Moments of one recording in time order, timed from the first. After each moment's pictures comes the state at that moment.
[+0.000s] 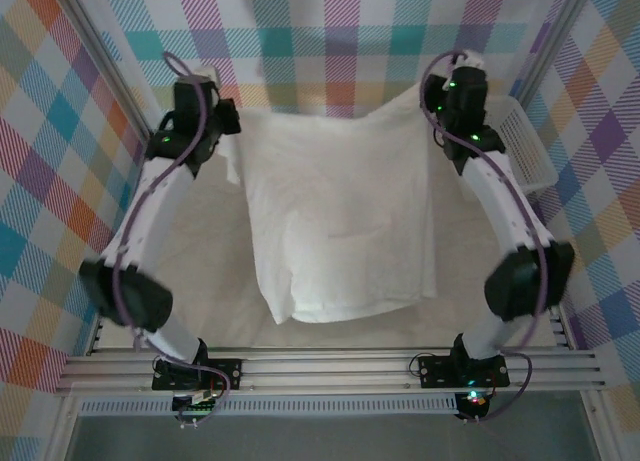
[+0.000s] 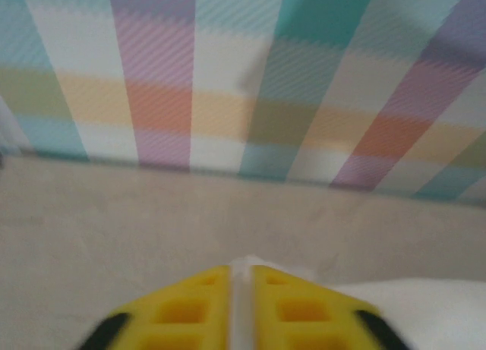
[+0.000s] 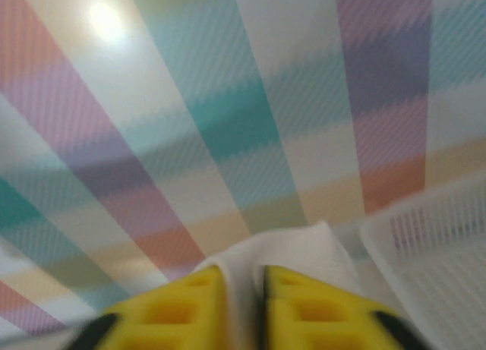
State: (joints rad) left arm -0.19 1.69 1.75 -0.53 -0.14 -0.27; right arm 0.17 1.74 1.70 -0.22 0.14 0.36
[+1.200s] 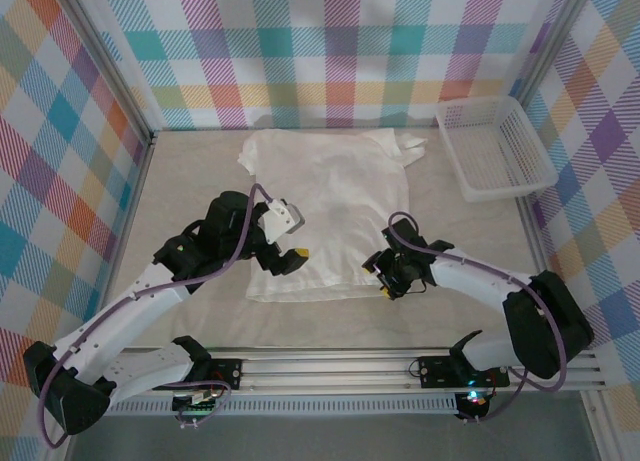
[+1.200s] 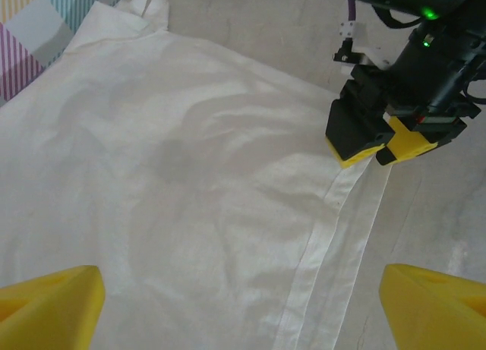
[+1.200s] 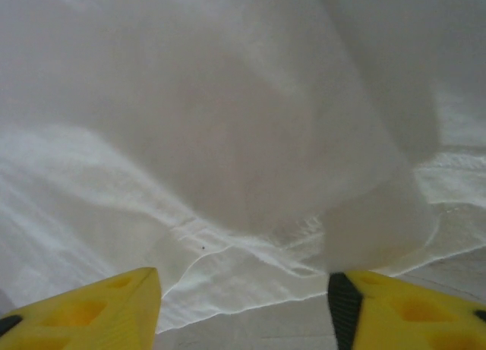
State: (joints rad) left arm -0.67 1.03 0.99 -0.57 0.21 0.34; right arm 0.60 1.36 0.66 -0.45 -0.22 1.40
